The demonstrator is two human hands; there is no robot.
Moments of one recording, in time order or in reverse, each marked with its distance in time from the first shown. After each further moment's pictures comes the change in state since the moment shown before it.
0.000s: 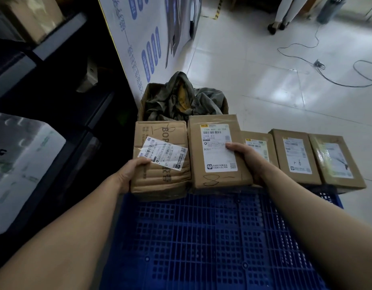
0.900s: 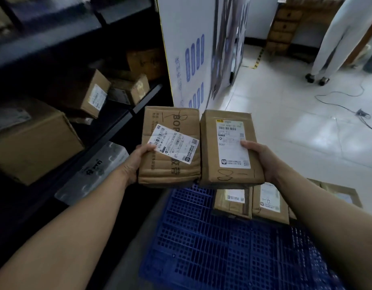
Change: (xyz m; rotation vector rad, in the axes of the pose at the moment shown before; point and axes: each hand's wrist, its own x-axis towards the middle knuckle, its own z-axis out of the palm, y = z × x) left_hand -0.222 0.110 -0.021 -0.171 0.143 0.357; right_hand -0.117 -0.125 0.050 -0.013 -0.317 -0.160
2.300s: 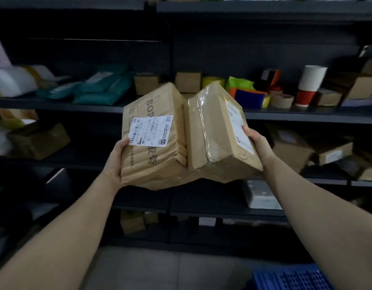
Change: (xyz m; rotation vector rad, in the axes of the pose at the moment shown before) left_hand -0.651 -0.152 -0.194 -0.687 0.849 0.775; right_hand -0.266 0.068 0.476 -0.196 -1.247 0.108
